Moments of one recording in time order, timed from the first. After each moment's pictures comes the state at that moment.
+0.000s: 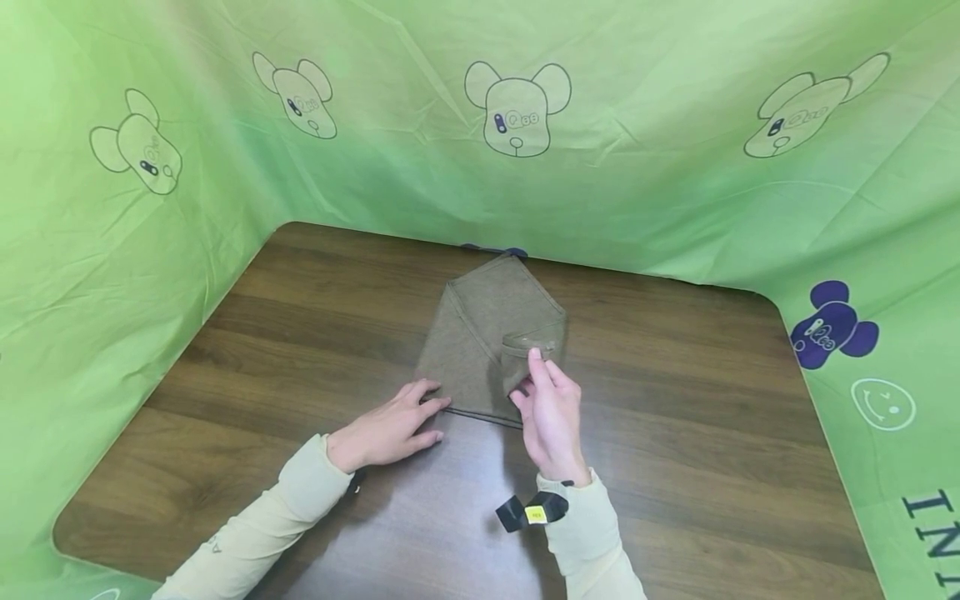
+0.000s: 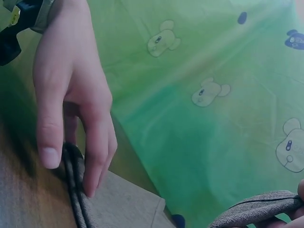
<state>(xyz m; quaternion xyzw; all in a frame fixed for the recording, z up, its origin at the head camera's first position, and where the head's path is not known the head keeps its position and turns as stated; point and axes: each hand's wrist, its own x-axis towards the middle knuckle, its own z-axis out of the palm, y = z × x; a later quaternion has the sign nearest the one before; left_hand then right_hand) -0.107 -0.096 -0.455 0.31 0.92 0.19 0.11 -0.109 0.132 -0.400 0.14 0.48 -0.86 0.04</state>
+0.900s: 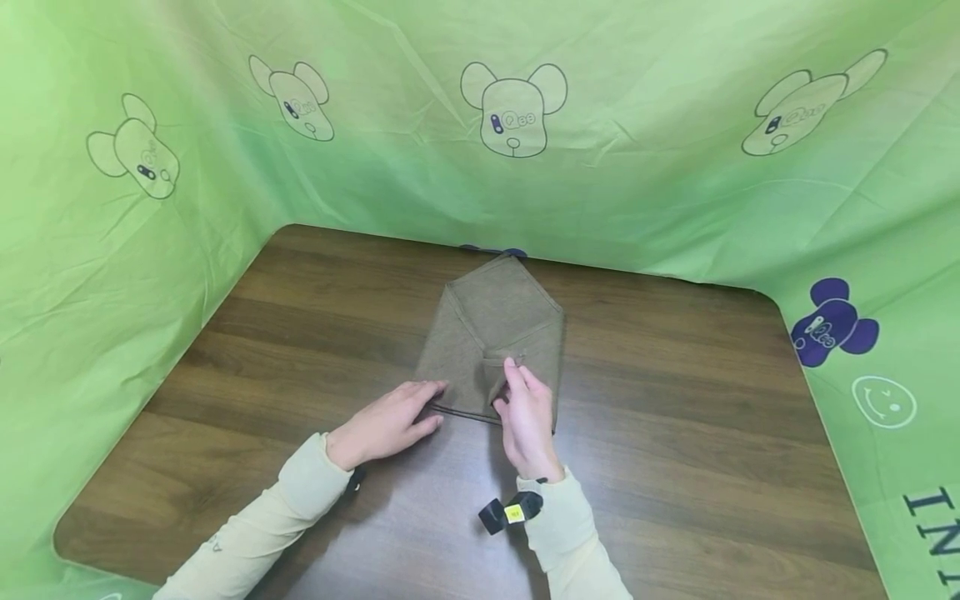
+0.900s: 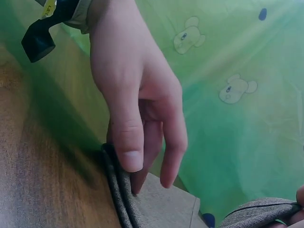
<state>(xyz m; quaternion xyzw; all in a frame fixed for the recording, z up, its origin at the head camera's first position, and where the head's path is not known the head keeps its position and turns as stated) -0.113 -0.095 -0.453 0.31 0.92 0.23 0.04 -0.112 0.111 -0.424 0.17 0.52 -0.84 0.07</state>
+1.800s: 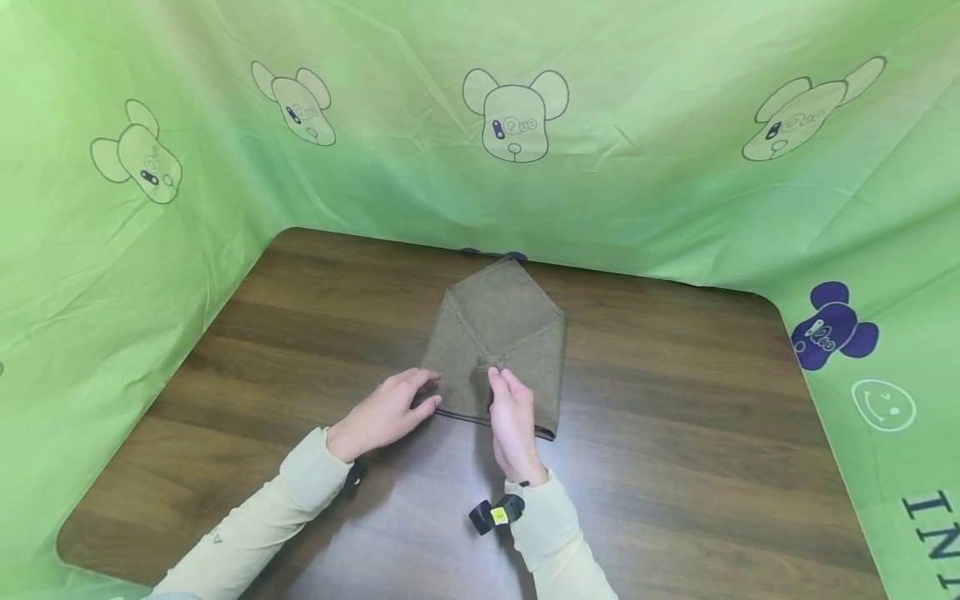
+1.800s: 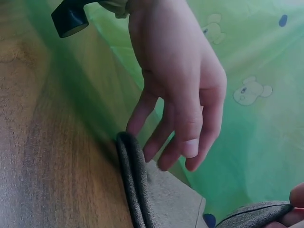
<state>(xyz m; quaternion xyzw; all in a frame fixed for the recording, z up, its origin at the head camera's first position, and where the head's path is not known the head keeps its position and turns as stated) -0.128 -0.096 -0.450 0.24 0.92 0.30 0.02 -0.113 0.094 -0.434 0.15 0.59 -0.80 0.06</state>
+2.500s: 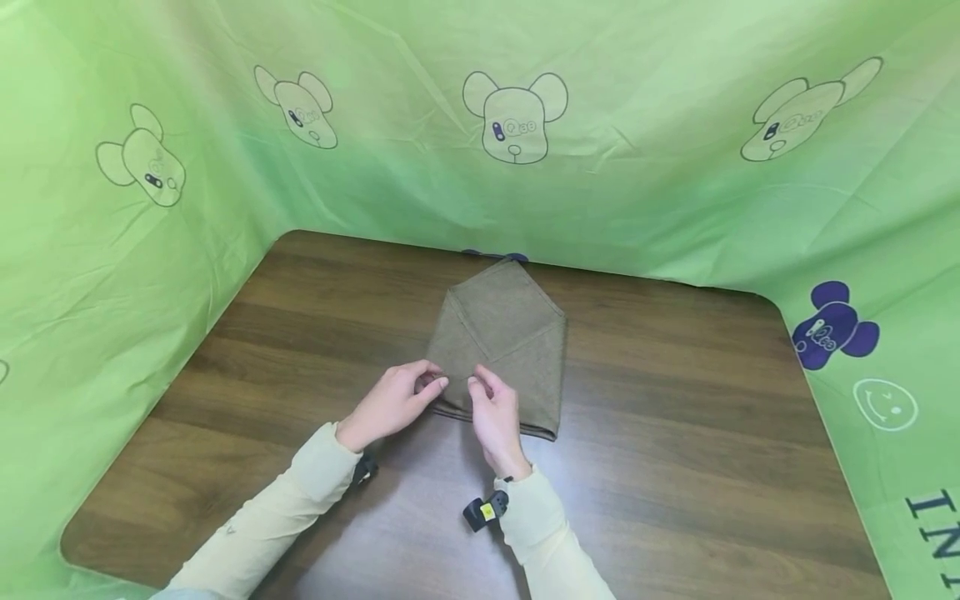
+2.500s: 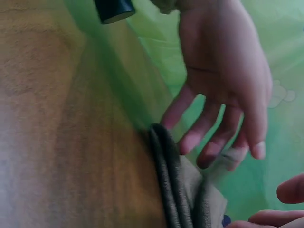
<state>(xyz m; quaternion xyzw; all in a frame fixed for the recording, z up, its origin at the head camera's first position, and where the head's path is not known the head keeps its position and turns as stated) -0.140 -0.086 -0.450 0.16 0.92 0.36 0.02 -0.117 0.078 -0.451 0.10 0.72 -0.69 0.04</state>
